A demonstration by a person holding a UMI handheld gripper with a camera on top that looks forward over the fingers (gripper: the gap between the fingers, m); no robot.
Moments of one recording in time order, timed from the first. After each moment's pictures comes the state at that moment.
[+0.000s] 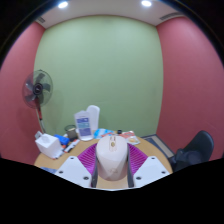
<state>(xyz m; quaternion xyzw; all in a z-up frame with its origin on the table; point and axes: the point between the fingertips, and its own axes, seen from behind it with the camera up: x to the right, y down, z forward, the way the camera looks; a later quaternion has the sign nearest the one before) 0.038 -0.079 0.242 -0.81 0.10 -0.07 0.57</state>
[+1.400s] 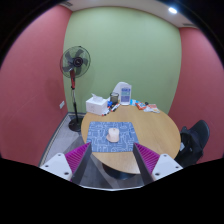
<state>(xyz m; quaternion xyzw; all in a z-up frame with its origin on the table) -0.249 -0.345 0.216 -0.88 0.01 -0.05 0.48</state>
